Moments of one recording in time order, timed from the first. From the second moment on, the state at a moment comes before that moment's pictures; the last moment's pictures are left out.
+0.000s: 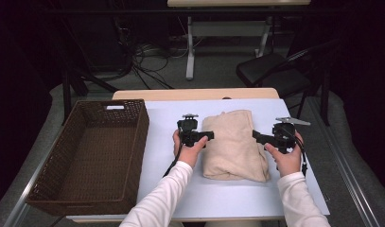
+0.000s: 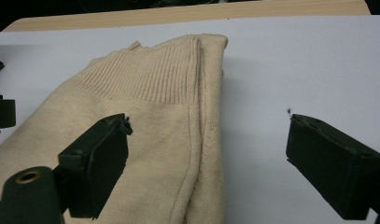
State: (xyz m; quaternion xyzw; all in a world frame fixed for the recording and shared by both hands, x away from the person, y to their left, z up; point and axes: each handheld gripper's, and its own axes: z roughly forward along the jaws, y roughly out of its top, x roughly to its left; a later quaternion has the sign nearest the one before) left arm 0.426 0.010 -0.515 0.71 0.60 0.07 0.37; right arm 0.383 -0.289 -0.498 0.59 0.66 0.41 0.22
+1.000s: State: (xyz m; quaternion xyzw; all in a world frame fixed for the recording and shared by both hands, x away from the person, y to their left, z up) left arm 0.420 -0.007 -0.547 0.70 0.60 0.00 0.39; right arm 0.389 -0.291 -0.516 0.60 0.66 0.41 0.19
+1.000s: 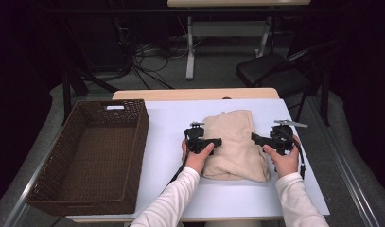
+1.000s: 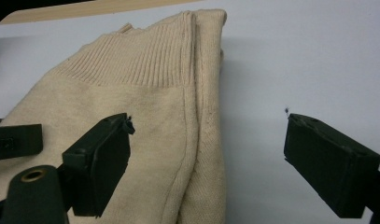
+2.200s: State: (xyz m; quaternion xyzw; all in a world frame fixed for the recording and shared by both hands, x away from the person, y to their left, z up) left arm 0.414 -0.007 -0.553 0.70 0.59 -0.01 0.40; right arm 0.402 -0.296 -0.546 0.65 0.64 0.40 0.08
